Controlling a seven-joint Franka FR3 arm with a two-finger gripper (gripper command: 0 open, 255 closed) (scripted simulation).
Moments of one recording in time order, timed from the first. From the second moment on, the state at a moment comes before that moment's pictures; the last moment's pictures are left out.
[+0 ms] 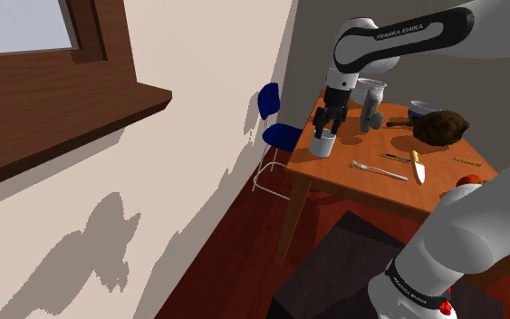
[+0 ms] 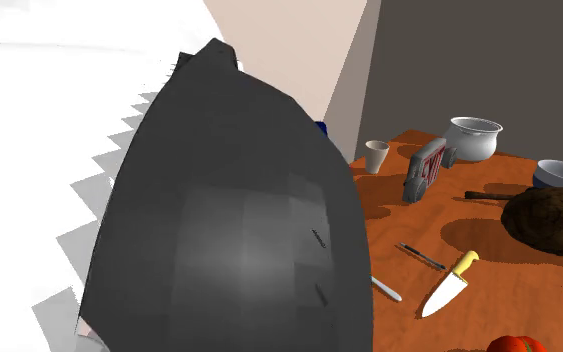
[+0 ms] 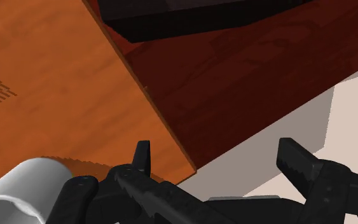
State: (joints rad) arm -0.11 -0.35 -0.22 -2.30 -0.04 1.88 -0.15
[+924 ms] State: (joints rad) arm -0.19 0.11 -0.35 -1.99 0.02 2.04 -0.39
